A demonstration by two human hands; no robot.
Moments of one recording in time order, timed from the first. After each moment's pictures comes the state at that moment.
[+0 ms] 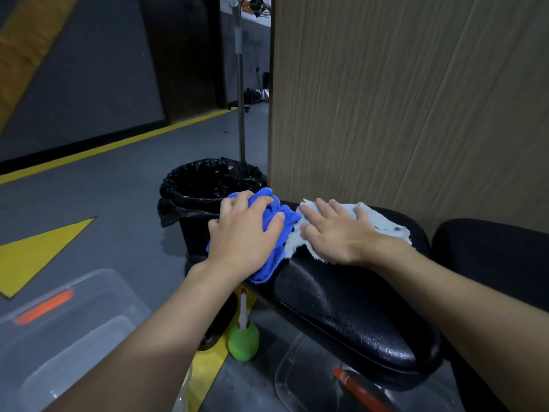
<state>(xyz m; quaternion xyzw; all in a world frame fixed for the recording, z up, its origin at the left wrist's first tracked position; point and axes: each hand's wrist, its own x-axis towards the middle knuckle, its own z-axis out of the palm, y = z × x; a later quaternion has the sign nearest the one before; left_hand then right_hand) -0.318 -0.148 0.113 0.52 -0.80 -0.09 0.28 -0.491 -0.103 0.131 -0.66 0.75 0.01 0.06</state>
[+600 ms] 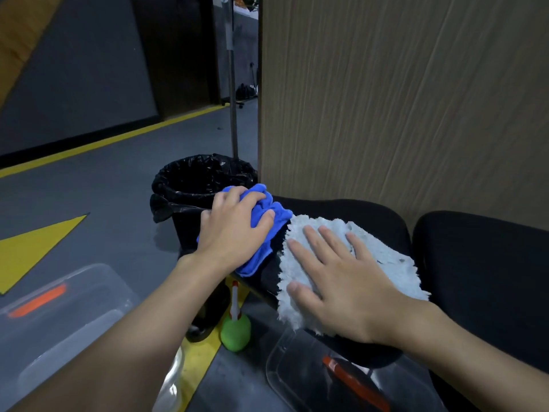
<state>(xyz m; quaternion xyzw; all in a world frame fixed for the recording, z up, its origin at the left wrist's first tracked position) -0.317 -0.142 0.113 0.49 -0.81 -0.08 0.30 -0.466 0.005 0.122 -0.72 0.69 0.02 -0.01</state>
